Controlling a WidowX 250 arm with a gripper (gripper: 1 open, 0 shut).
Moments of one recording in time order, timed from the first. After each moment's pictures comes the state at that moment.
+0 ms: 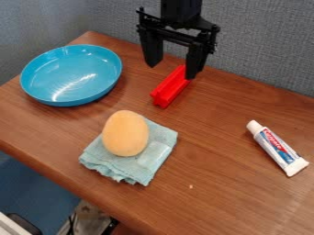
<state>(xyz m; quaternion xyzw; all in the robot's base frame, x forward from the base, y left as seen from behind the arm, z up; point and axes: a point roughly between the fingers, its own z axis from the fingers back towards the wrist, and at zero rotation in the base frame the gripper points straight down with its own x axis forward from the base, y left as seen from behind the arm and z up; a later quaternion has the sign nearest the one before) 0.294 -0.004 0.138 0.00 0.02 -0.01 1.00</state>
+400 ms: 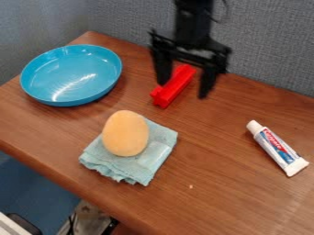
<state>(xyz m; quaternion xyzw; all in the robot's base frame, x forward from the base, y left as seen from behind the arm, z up) 0.295 -0.033 0.111 0.00 0.05 0.01 1.00</state>
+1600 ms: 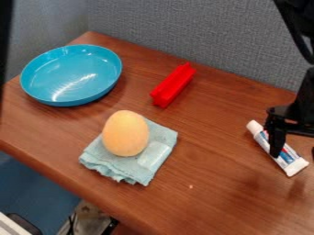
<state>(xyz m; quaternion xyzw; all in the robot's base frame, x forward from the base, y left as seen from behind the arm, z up) 0.321 -0.166 0.042 0.02 0.02 0.18 0.98</state>
